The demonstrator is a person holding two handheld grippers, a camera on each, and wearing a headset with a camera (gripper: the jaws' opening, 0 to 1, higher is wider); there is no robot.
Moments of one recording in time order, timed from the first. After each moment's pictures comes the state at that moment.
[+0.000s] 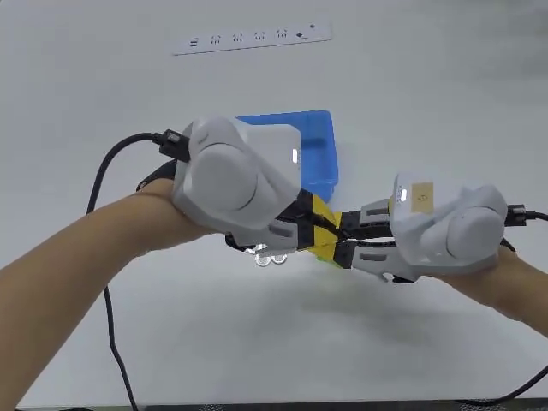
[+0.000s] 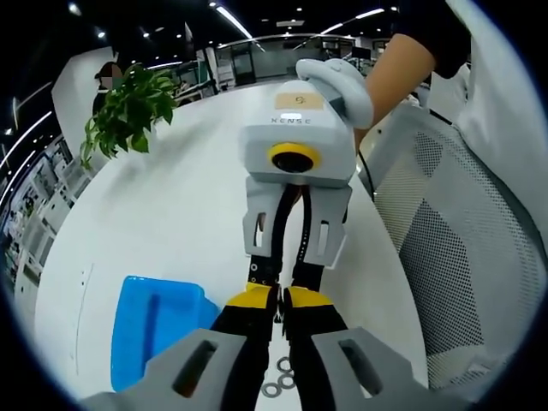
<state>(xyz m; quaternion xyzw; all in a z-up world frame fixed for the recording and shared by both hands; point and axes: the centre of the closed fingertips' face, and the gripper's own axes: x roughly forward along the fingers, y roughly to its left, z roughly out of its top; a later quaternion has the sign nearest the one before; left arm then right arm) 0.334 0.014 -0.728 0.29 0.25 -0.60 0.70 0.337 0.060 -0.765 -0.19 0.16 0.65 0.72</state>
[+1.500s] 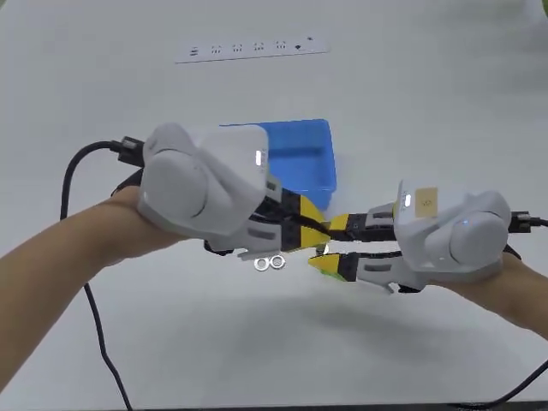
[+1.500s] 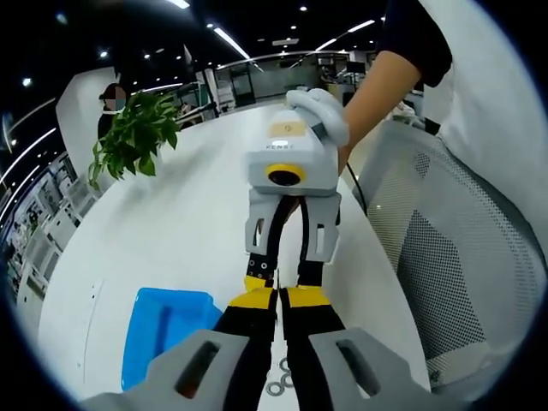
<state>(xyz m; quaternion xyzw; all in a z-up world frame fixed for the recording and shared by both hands) 0.329 0.019 -0.707 0.28 0.19 -0.61 0.72 0.336 0.046 -0.767 -0.20 0.18 0.63 0.73</state>
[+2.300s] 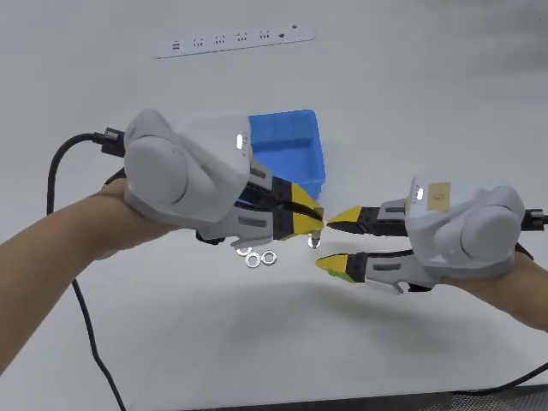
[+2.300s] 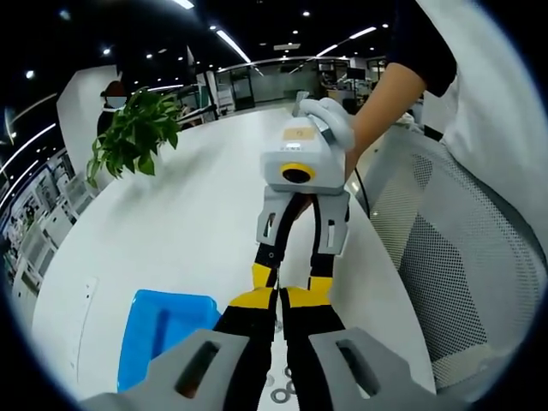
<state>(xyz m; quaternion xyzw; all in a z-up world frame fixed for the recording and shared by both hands) 0.337 0.014 -0.706 0.26 0.19 -0.62 0.72 0.340 0.028 -0.774 -0.17 0.20 0.60 0.75</state>
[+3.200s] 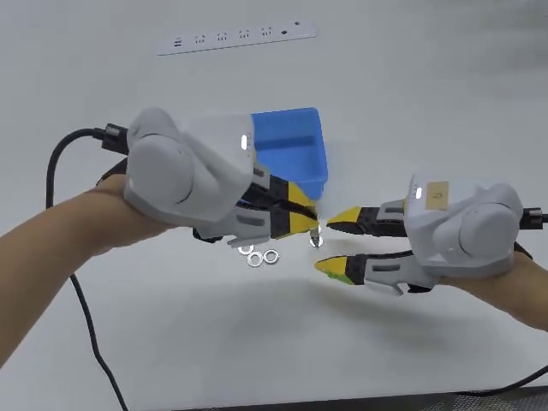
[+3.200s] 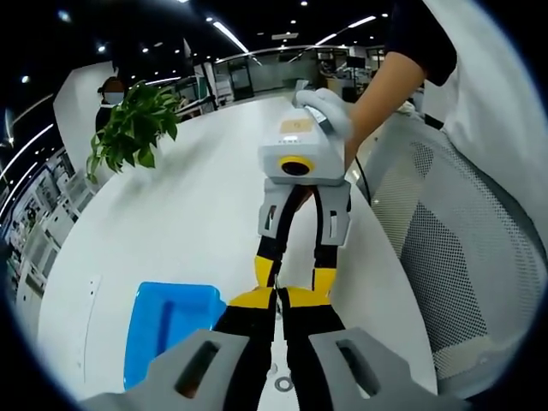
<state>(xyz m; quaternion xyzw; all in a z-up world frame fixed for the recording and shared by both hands) 0.339 0.023 -0.708 0.28 0.21 -0.61 0.71 0.339 0.030 -0.775 -0.16 0.21 0.61 0.75</state>
